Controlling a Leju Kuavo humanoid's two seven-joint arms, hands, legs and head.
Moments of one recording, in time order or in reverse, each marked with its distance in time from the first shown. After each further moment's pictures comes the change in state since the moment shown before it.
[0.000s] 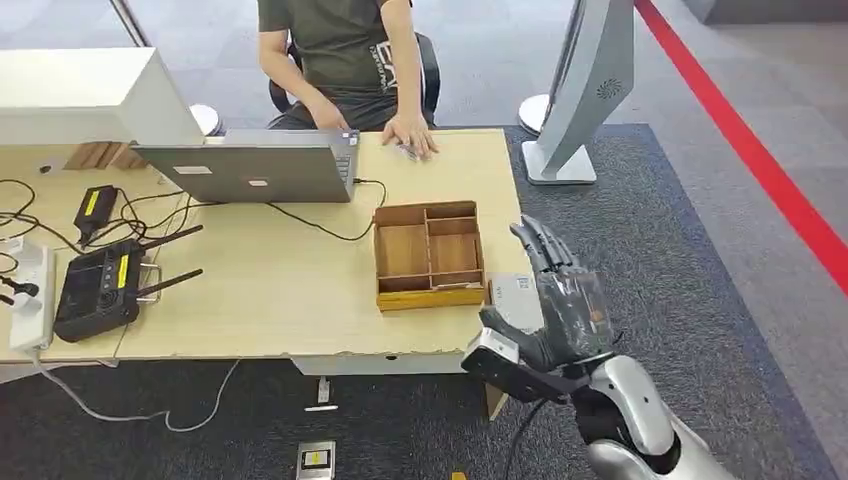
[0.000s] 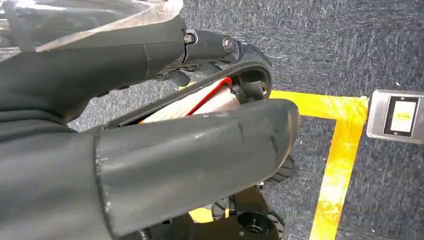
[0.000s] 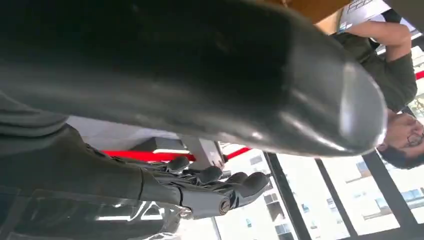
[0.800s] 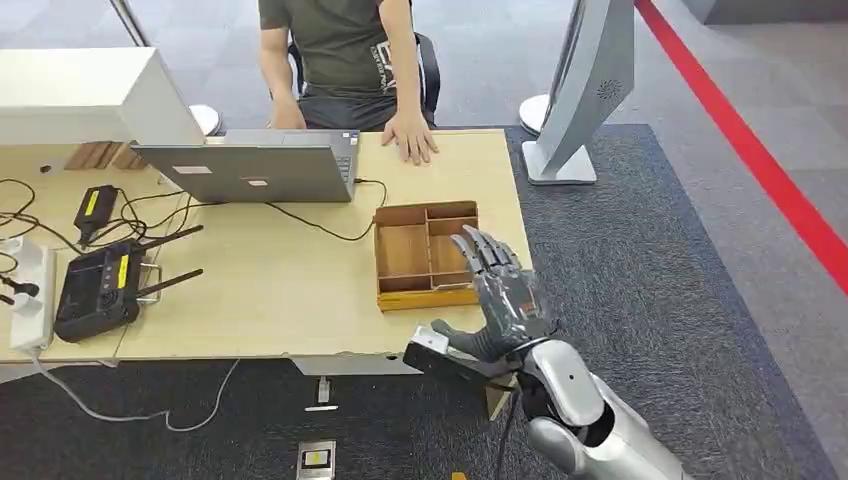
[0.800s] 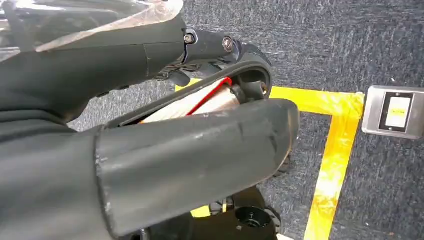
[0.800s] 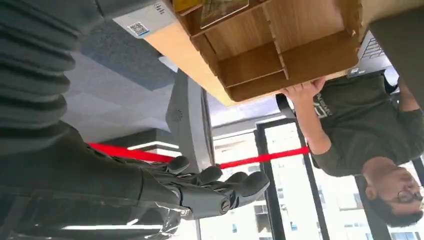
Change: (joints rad) left arm 0.006 -0.004 0.014 0.000 -0.006 -0.016 -0.016; right arm -0.117 0.169 0.082 0.233 0.155 0.142 -0.005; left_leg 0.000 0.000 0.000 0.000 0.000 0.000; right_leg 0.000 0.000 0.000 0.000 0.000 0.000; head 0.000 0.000
